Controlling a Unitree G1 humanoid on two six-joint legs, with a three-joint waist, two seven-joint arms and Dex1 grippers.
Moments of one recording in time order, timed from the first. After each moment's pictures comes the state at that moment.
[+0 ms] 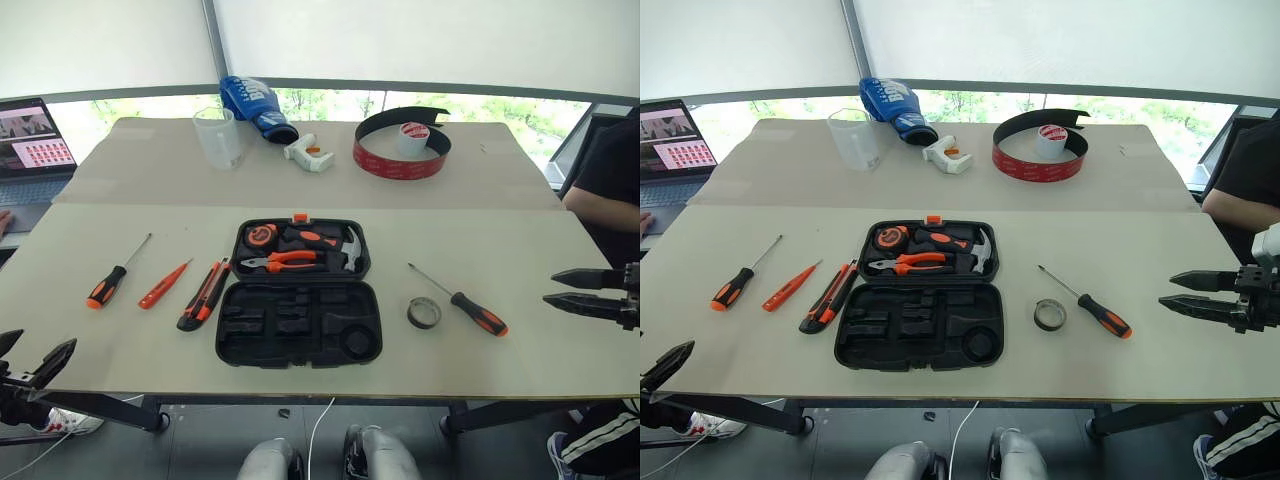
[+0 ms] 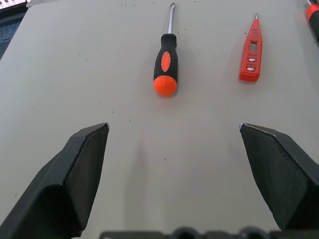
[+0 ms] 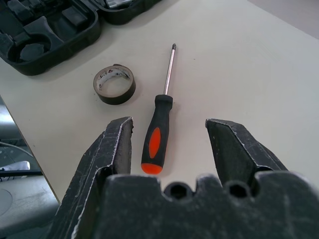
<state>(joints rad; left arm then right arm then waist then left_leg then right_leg) 0.40 0.74 0.84 -0.05 -0.48 0.33 -0.79 -0.22 -1.17 -0.36 0.36 0.47 0.31 1.48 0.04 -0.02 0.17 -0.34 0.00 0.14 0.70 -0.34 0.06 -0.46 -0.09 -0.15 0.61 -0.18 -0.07</state>
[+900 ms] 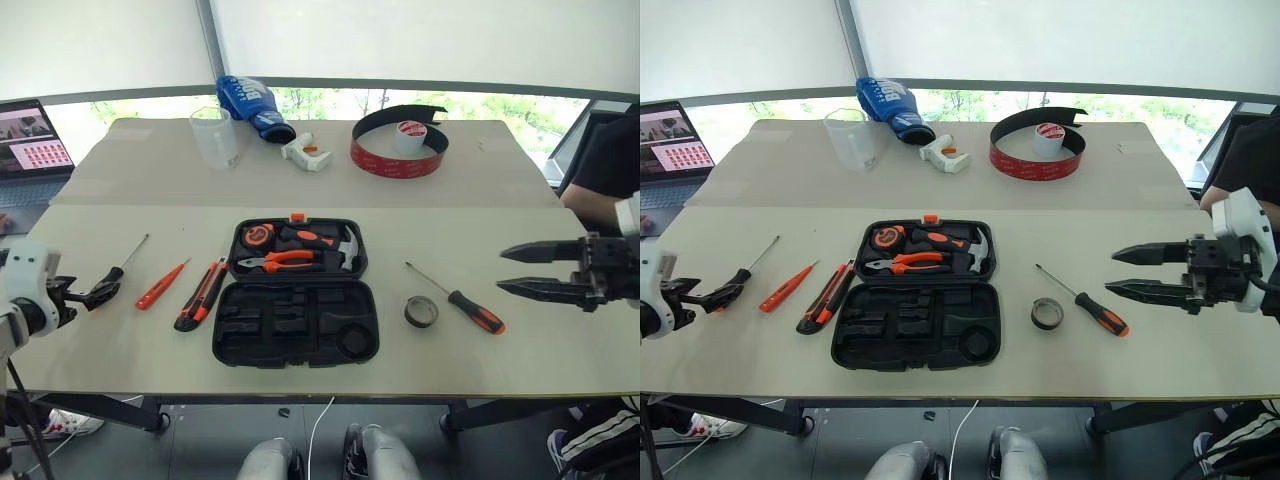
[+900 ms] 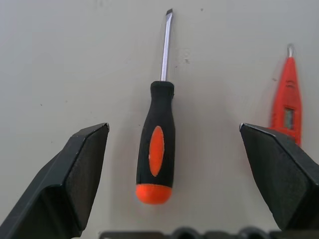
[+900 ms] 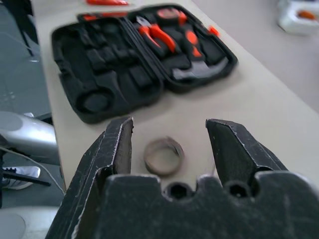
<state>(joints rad) -0.26 0.96 0.38 0.36 -0.34 0.63 -0.69 -0.29 -1.10 -0.37 -0.13 0.68 0.48 1.39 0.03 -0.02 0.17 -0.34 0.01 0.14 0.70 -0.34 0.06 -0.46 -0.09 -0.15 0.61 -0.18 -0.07</state>
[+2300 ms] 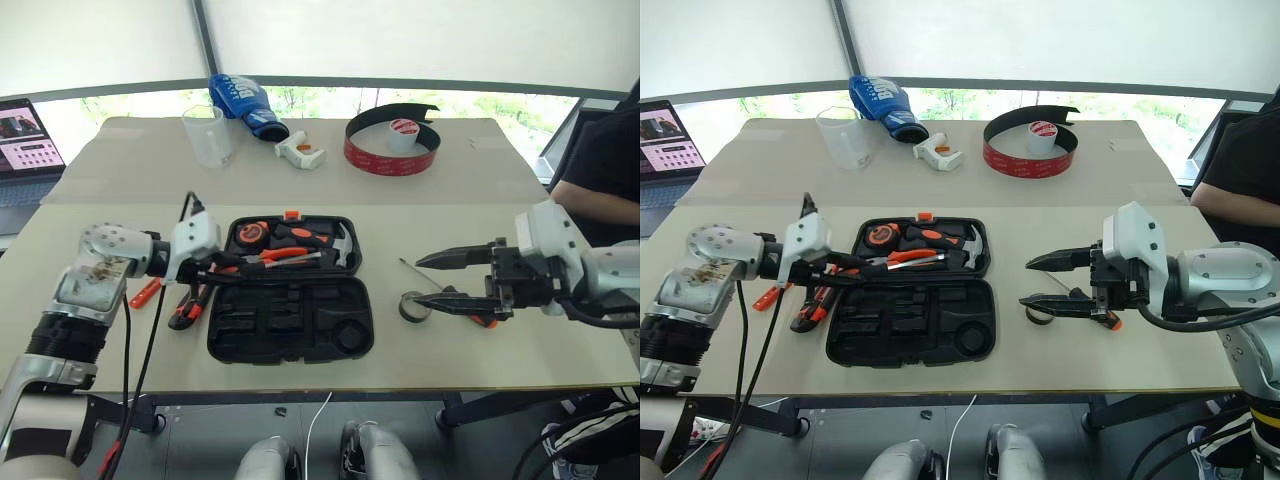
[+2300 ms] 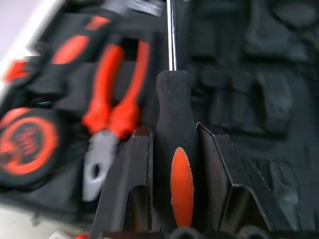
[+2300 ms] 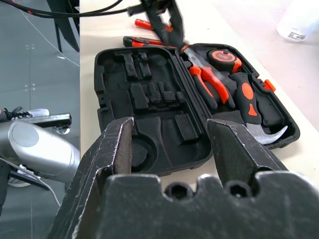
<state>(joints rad) -0.66 0.84 -0.18 0.30 -0.19 0.11 -1.39 -0.33 -0.98 -0.19 -0.49 0.69 0.59 1.13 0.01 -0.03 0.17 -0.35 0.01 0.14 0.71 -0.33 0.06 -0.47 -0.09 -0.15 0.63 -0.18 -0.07</state>
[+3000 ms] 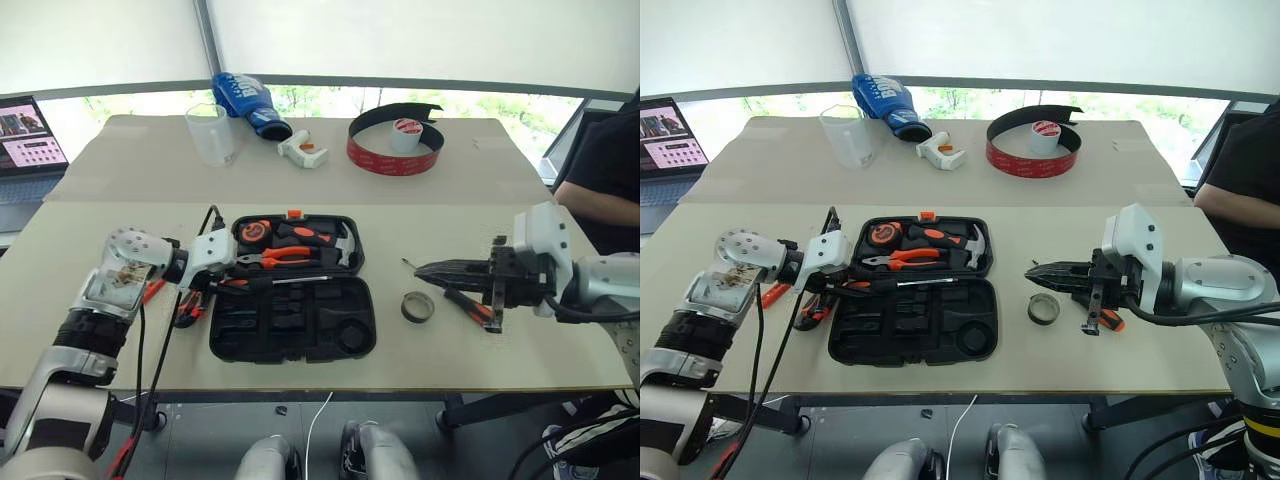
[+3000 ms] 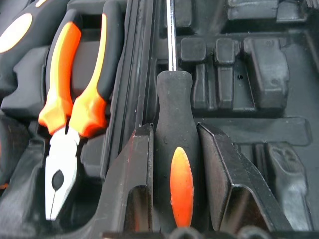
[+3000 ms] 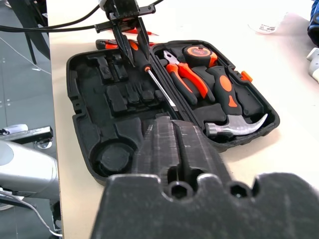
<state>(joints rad) -0.70 0.77 -0.21 0.41 -0.10 0.02 -1.41 -0.30 -0.95 -0.20 -0.46 0.68 0.59 1.05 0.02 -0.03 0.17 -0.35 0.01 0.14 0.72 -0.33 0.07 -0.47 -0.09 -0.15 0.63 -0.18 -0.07</state>
